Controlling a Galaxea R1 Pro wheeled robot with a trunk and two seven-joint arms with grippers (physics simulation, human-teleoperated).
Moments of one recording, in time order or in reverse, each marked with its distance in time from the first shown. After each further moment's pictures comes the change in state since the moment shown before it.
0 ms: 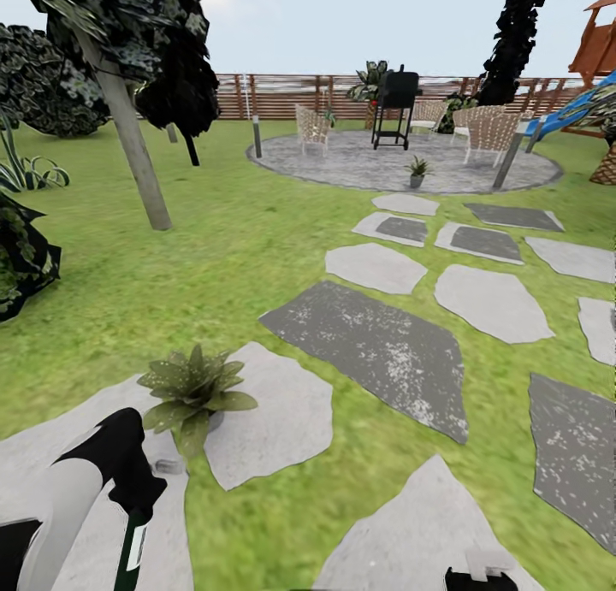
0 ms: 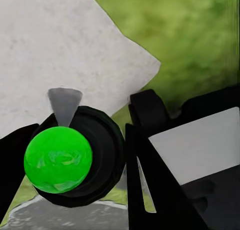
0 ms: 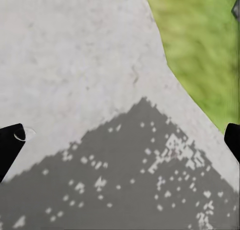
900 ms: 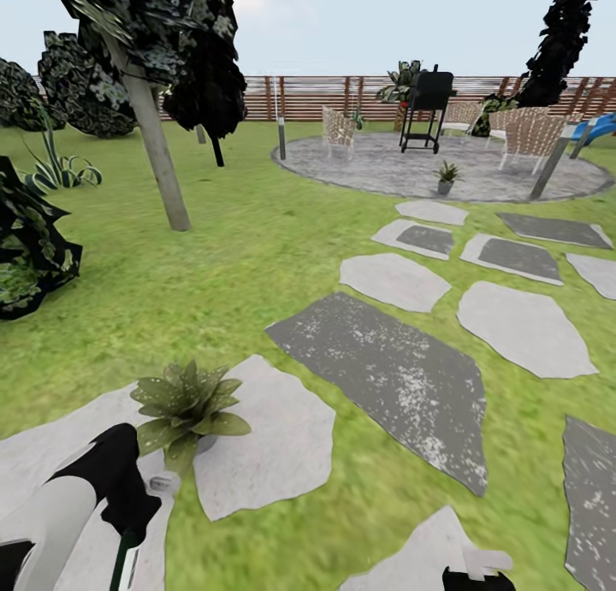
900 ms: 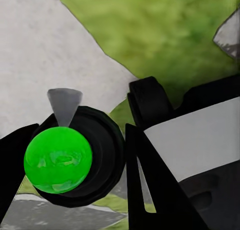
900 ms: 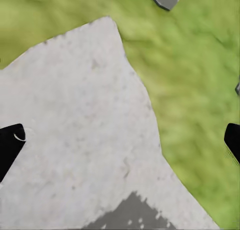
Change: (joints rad) left arm 0.060 0.008 0.003 -0.015 0.008 -0.001 0.003; right arm 0.000 0.007 0.000 -0.003 -0.003 0.000 0.001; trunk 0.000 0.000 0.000
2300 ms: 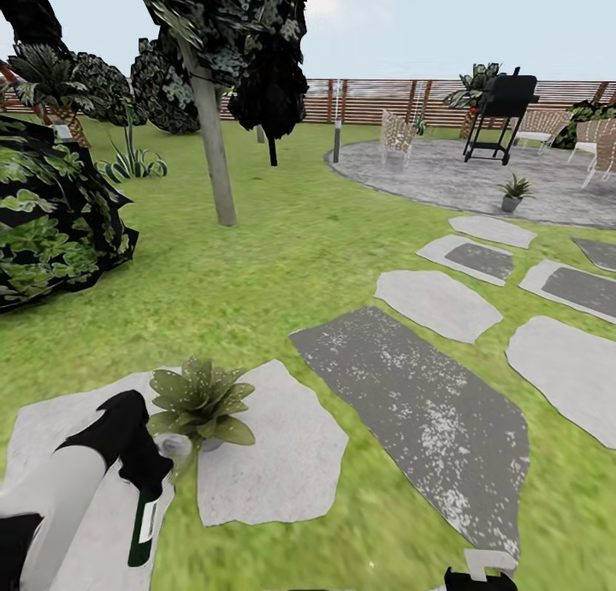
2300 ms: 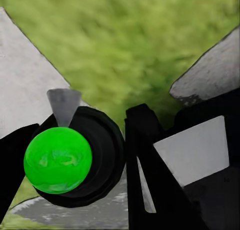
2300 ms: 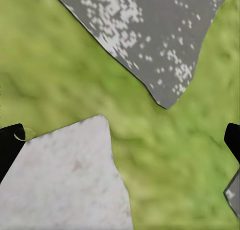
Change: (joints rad) left arm -0.086 -0.010 -0.042 -0.067 -0.039 -0.013 -0.123; right arm 0.000 -0.006 0.000 0.003 0.004 0.002 0.003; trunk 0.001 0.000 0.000
